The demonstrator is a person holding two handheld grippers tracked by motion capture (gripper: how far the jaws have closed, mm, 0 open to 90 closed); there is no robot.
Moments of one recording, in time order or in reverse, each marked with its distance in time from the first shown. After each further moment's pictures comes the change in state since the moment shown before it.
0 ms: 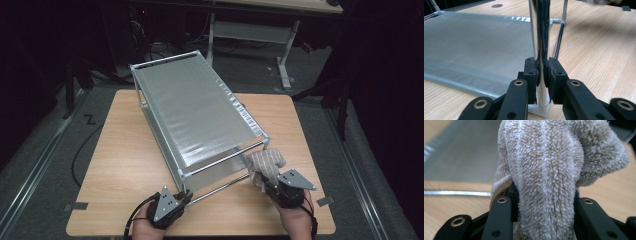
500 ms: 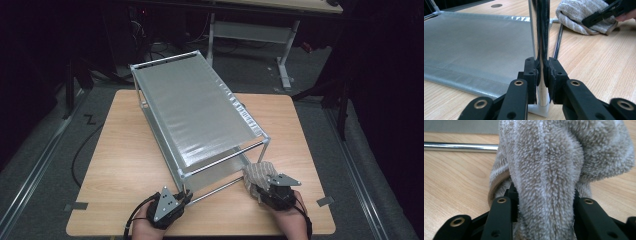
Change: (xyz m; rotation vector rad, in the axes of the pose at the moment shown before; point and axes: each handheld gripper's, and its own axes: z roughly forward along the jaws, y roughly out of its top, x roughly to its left) left arm 0.000 0.000 0.000 0.002 -0.004 0.002; right arm -0.004 -0.038 0.037 0.234 0.075 0.013
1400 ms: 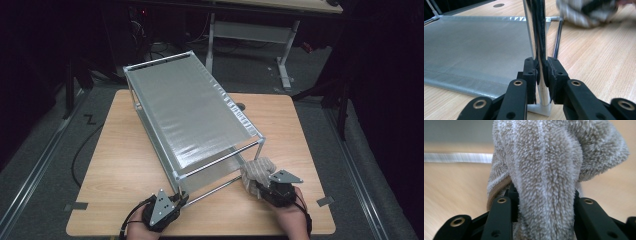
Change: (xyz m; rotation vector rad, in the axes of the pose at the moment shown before) left arm 0.005 -0.004 -0.011 0.019 0.020 0.065; right arm 0.000 0.011 -0.003 -0.031 0.020 0.000
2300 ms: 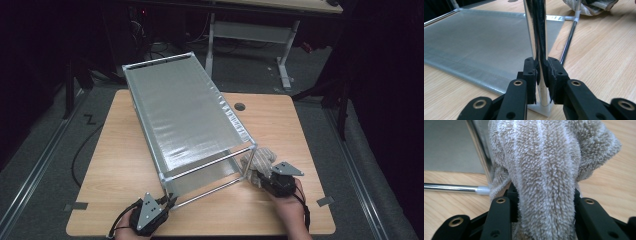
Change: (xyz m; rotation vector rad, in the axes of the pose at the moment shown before) left arm 0.007 -0.014 -0.026 0.006 0.073 -0.074; right arm -0.014 0.016 0.012 -0.102 -0.052 0.004
